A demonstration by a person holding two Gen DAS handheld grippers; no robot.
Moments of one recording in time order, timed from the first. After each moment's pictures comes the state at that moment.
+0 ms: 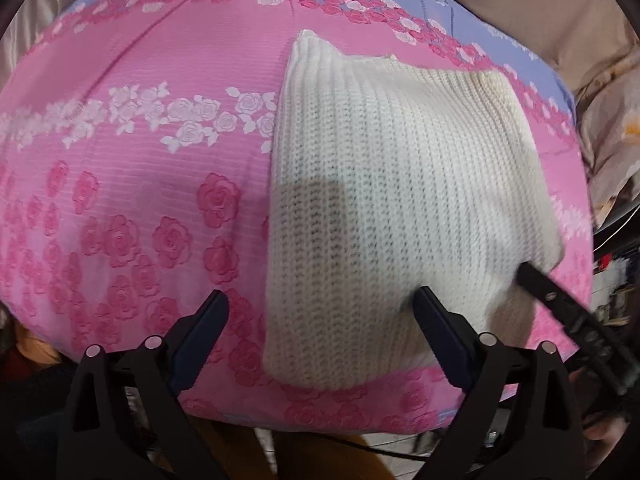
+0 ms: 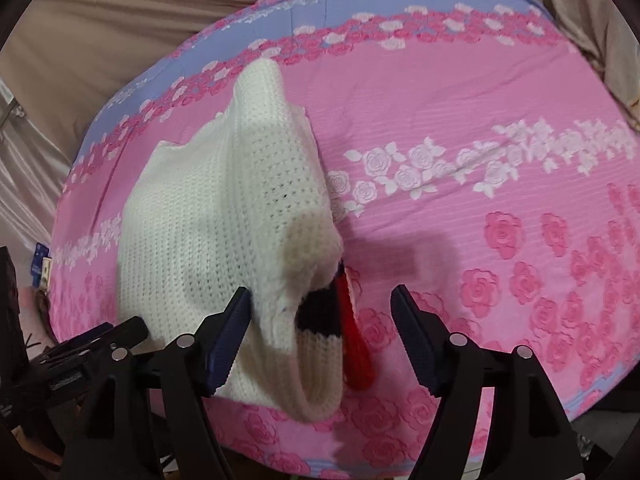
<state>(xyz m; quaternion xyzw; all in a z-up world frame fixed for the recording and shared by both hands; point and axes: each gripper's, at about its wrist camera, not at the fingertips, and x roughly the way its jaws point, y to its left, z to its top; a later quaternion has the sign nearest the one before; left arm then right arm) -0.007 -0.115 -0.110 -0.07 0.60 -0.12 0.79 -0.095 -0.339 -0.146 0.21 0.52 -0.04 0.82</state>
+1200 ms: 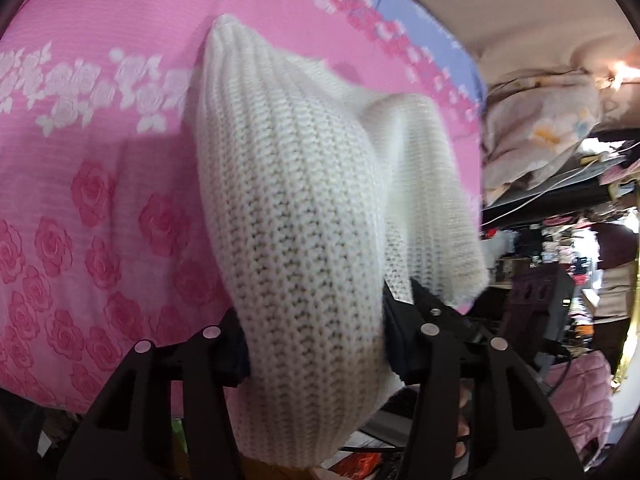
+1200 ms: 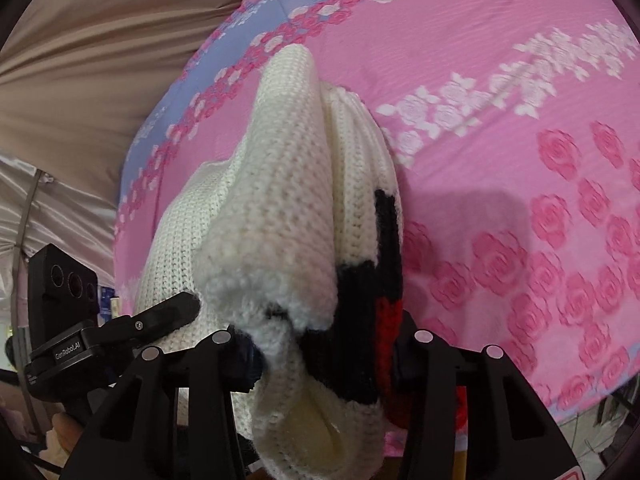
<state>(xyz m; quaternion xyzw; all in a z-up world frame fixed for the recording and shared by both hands) 0.025 -0.124 -0.120 -0.18 0.65 -0.29 0.68 -0.102 -0.315 -0.157 0.35 0.52 -0.01 0.78</state>
